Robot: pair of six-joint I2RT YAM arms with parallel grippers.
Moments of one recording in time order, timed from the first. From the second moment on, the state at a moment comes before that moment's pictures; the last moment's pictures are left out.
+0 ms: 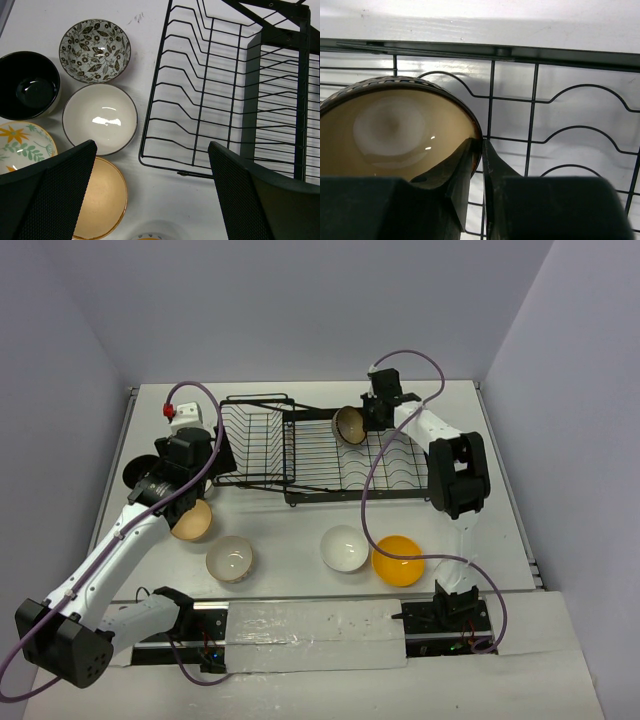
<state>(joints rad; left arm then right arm) -0.43 1.06 0.97 -0.48 -0.49 -0.41 0.25 2.13 1.69 -0.43 0.00 0.22</state>
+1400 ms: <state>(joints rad) -0.42 1.06 0.97 -0.48 -0.47 -0.41 0.49 2.31 2.31 -0.74 0.00 0.24</state>
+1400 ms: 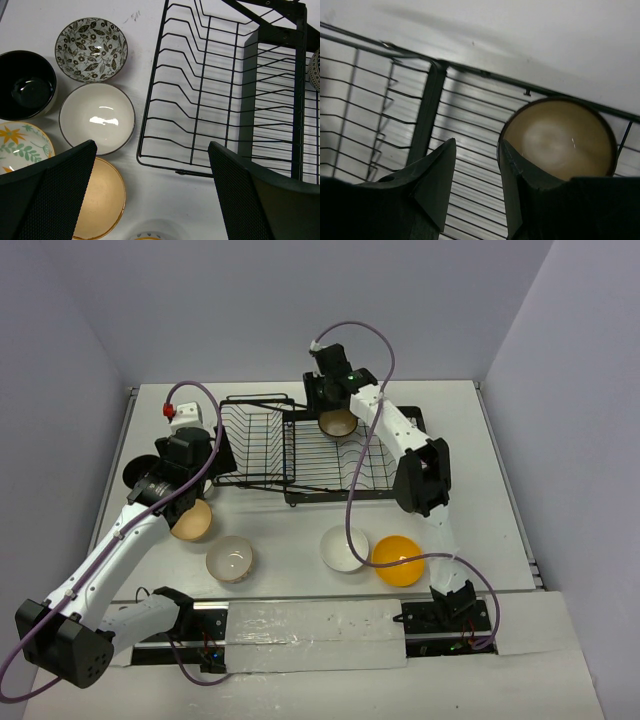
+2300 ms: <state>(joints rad) -0.42 1.06 0.97 -0.48 -0.47 -0.41 0.48 2.43 2.26 -0.77 0.00 0.24</state>
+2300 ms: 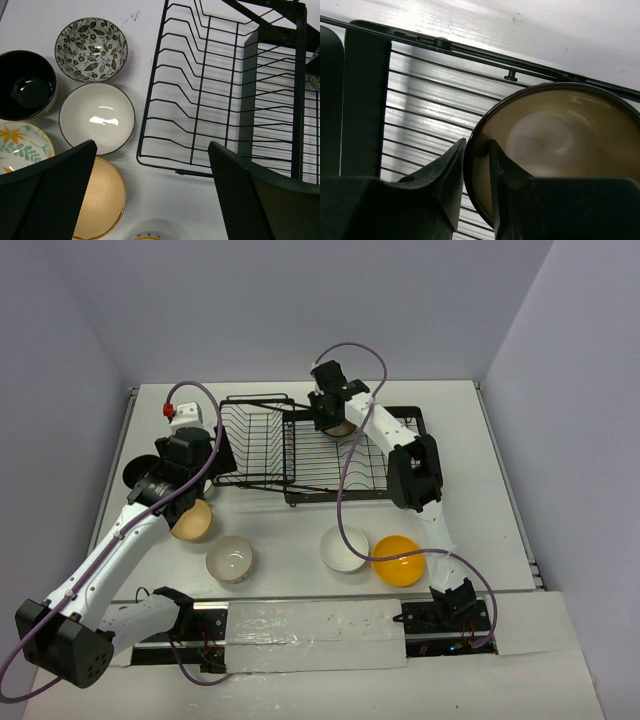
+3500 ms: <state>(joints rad) -0.44 1.06 0.97 -0.48 -0.42 -0.41 0.47 2.00 1.55 -0.18 0.03 0.66</state>
